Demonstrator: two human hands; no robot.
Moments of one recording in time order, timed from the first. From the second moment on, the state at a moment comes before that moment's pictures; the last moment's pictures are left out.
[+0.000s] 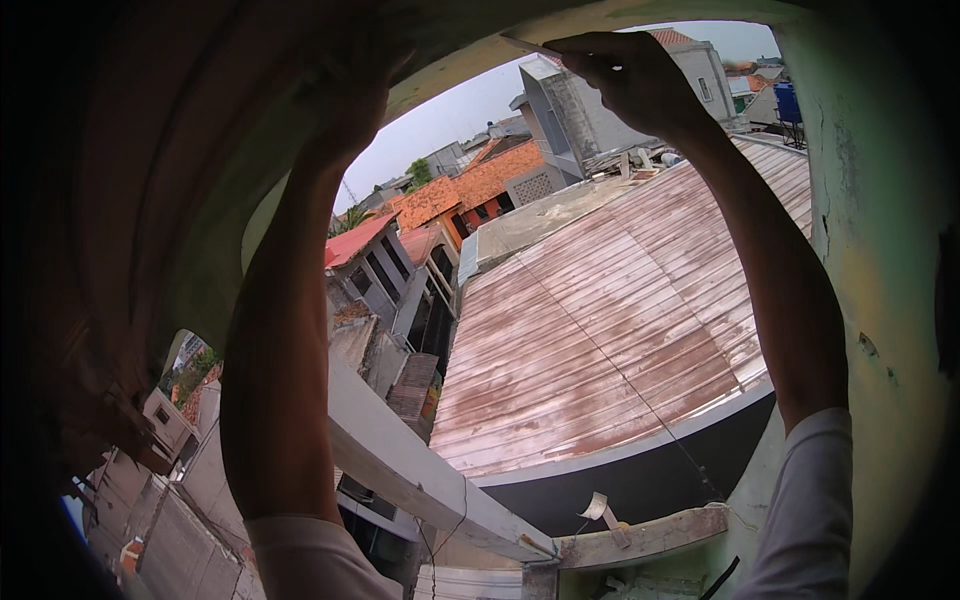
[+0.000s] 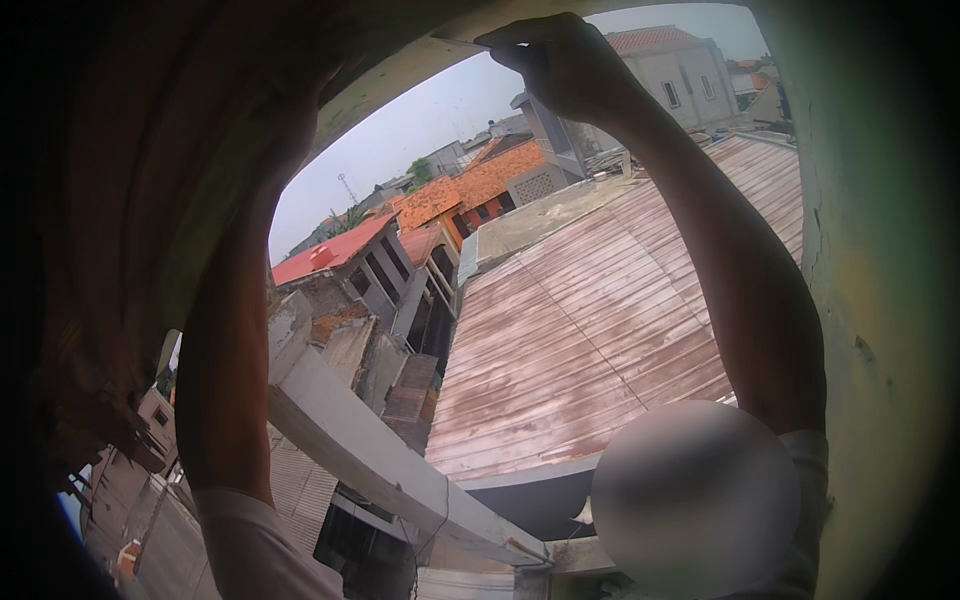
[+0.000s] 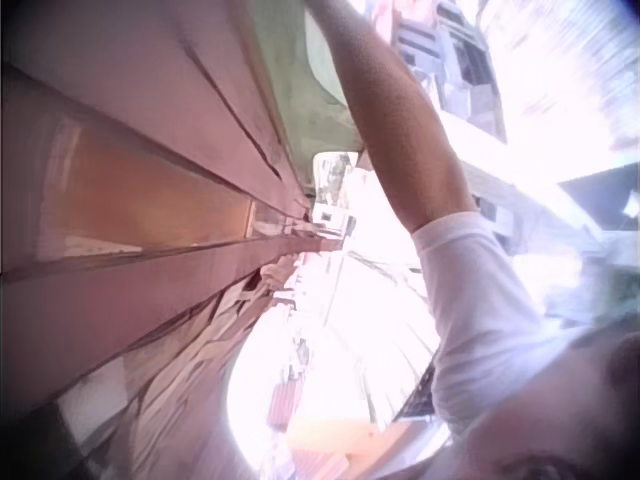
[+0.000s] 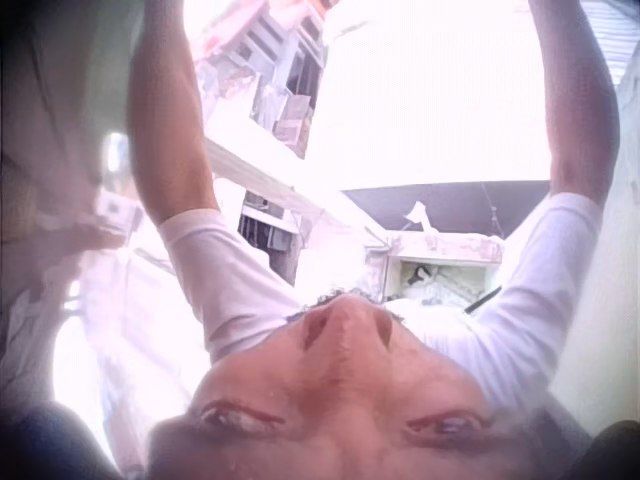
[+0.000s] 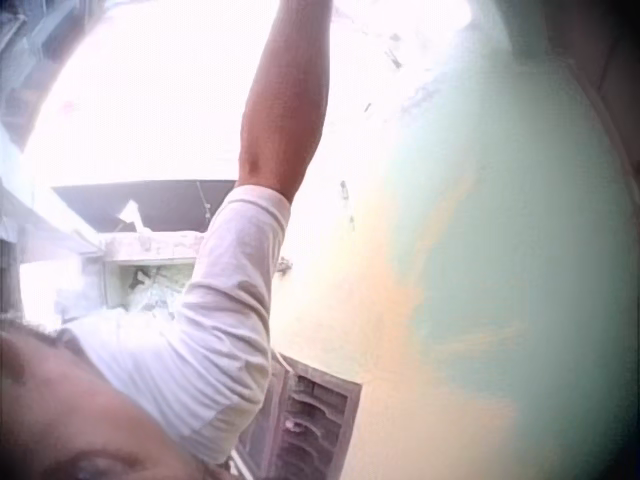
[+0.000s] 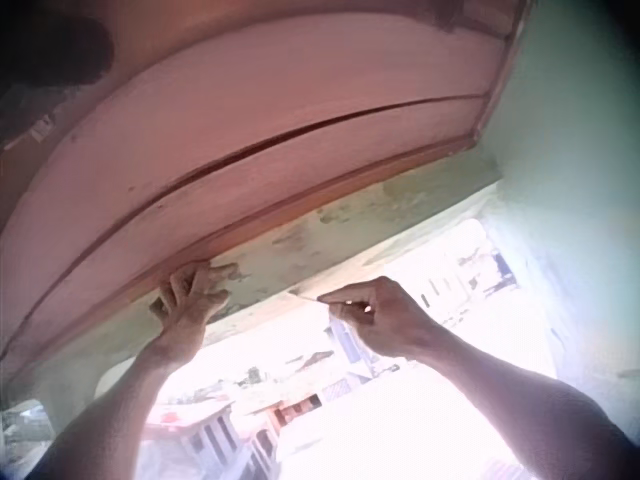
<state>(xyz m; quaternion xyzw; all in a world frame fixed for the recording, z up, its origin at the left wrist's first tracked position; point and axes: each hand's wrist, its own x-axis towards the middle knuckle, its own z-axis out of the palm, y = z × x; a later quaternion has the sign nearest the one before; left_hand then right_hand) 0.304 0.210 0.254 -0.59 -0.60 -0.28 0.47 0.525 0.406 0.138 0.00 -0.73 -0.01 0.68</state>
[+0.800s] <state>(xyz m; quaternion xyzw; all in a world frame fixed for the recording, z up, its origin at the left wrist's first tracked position) 0.242 0.218 0.267 -0.67 -0.55 -0.28 0.40 0.520 0.390 0.152 0.03 -0.79 0.05 0.61</state>
